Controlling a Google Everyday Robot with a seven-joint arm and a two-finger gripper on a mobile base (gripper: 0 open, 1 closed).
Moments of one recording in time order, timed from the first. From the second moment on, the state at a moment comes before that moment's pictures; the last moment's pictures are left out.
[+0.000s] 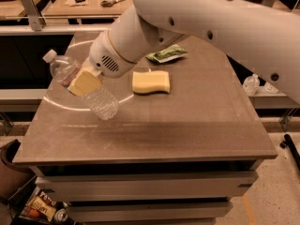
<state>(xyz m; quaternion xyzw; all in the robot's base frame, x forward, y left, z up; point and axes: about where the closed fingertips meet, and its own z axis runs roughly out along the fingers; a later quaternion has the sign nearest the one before) 0.498 0.144 0.931 -0.59 0.69 0.26 0.32</state>
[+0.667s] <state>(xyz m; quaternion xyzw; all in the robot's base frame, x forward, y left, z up) 0.484 0.144 0.905 -0.61 0.75 0.18 0.20</state>
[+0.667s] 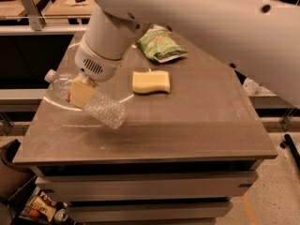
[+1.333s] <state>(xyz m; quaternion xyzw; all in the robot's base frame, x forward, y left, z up) 0.474 0.171 0.854 -0.62 0.75 0.19 0.13</state>
